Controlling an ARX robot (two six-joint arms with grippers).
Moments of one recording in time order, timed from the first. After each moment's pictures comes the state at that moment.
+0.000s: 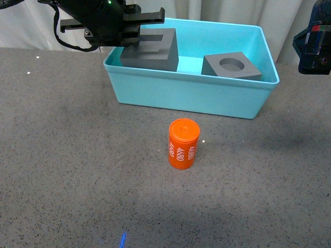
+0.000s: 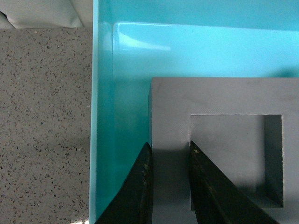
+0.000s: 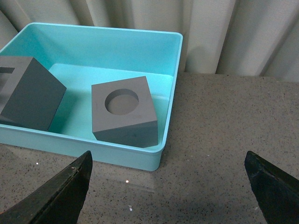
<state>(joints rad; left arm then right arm) -0.28 2.15 1.47 -0.01 0.01 -0.15 0.25 1.47 0.55 0.52 0.13 0.10</state>
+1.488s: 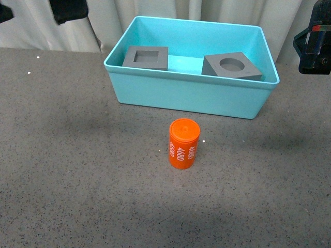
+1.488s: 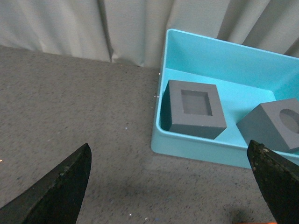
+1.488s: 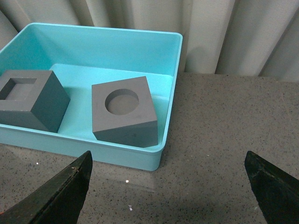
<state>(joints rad) -0.30 1.43 0.67 0.40 -0.23 -0.25 0.25 1.47 0.55 0.52 0.13 0.10</state>
